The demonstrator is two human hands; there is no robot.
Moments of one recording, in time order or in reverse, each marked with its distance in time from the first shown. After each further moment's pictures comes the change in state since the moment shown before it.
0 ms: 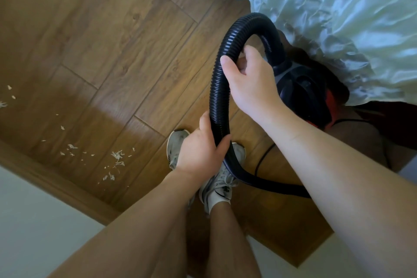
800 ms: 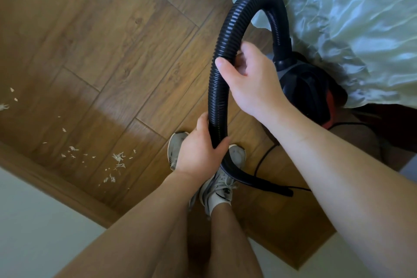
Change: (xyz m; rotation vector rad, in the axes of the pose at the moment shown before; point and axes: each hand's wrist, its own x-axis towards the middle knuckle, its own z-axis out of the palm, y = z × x) left_hand -0.004 0.002 -0.010 -0.115 0.042 -0.023; right_hand -0.006 -0.017 -0.009 -0.011 -0.032 -0.129
